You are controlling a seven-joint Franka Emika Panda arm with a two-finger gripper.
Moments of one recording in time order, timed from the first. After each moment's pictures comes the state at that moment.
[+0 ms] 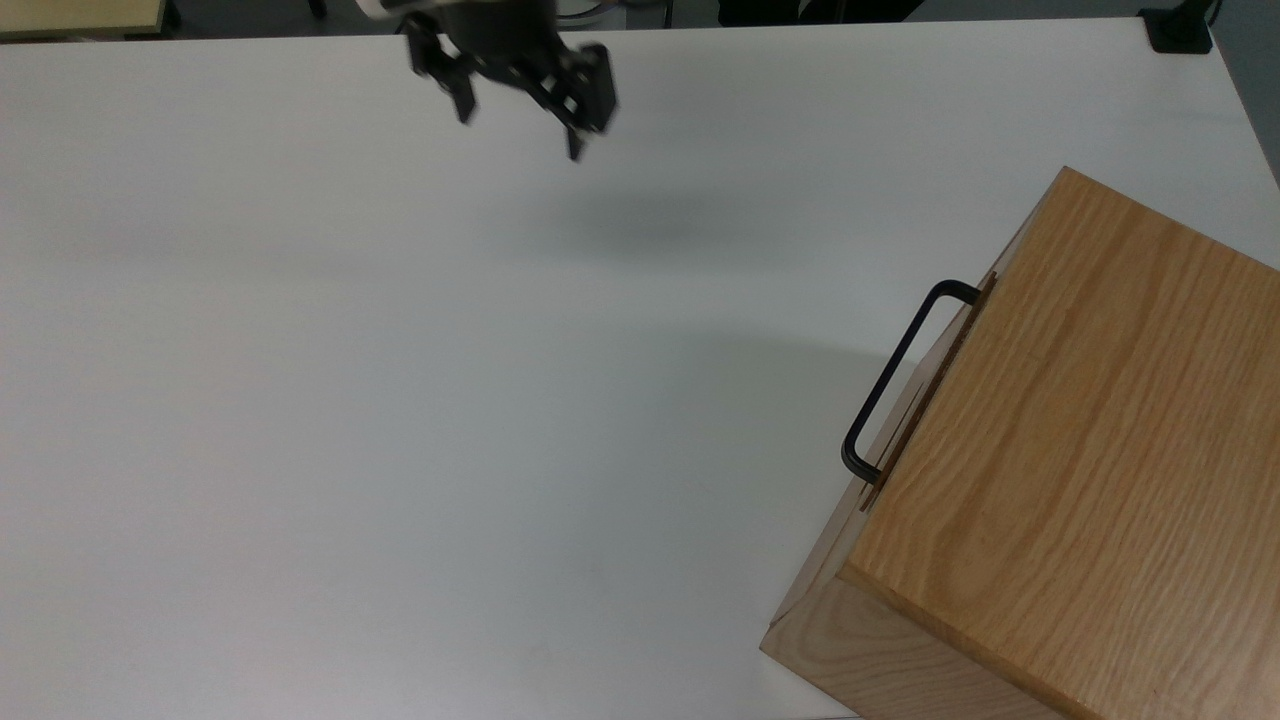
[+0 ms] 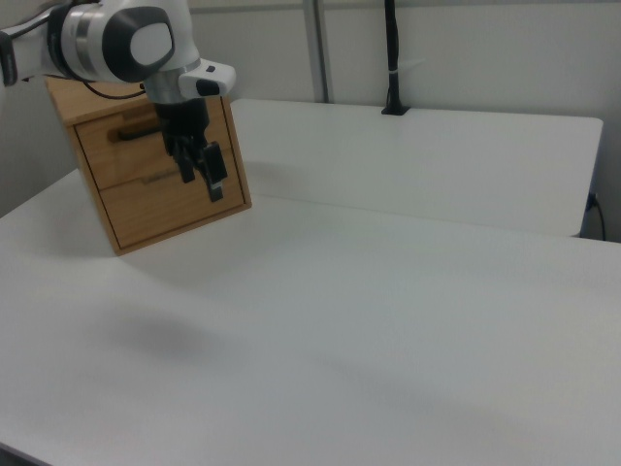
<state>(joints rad) 0.02 0.14 0.03 -1.55 0.01 1.72 0.41</state>
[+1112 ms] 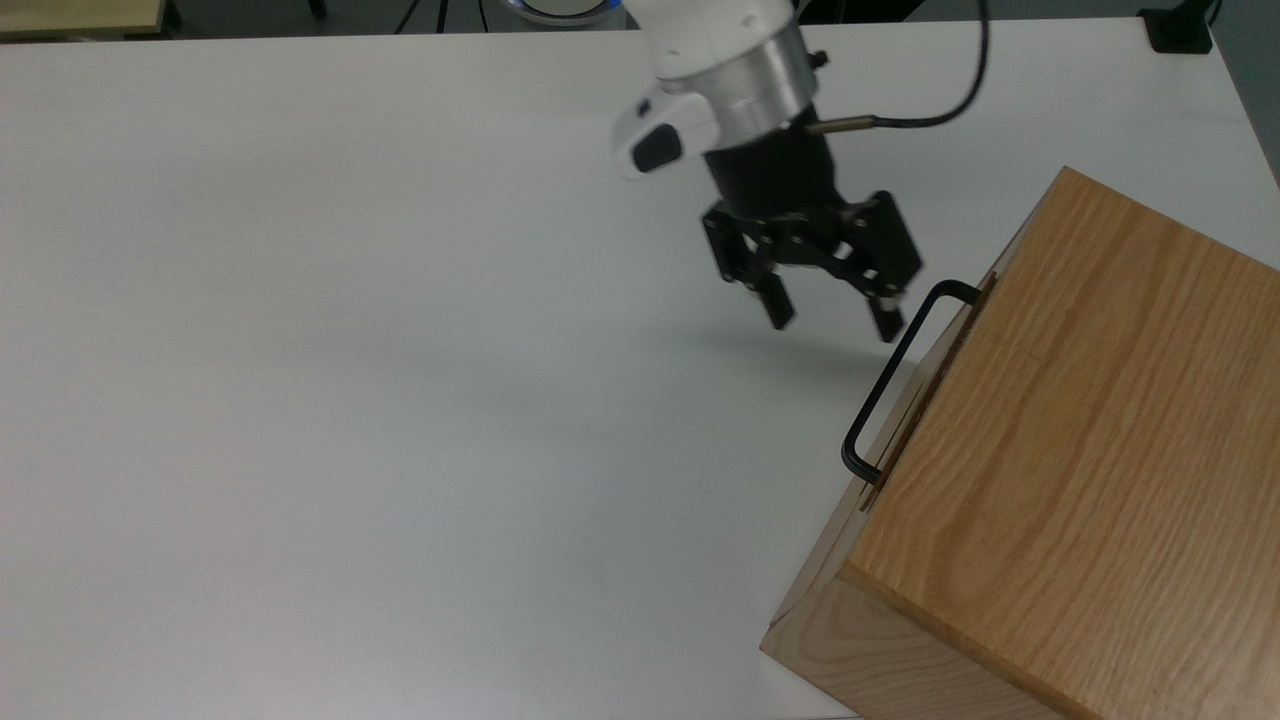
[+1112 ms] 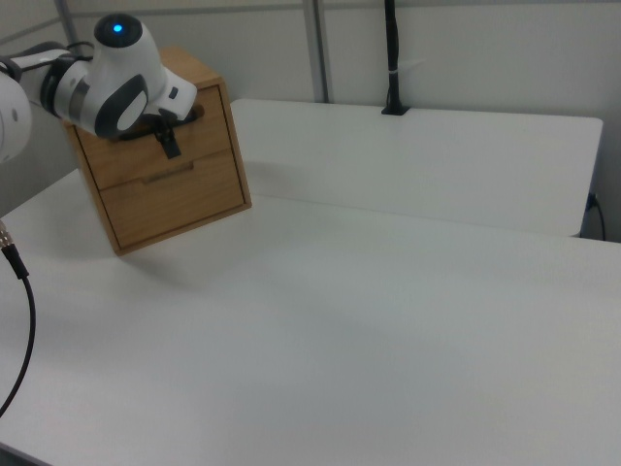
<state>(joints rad) 0.19 0.37 0.11 -1.51 0.42 2.50 0.62</state>
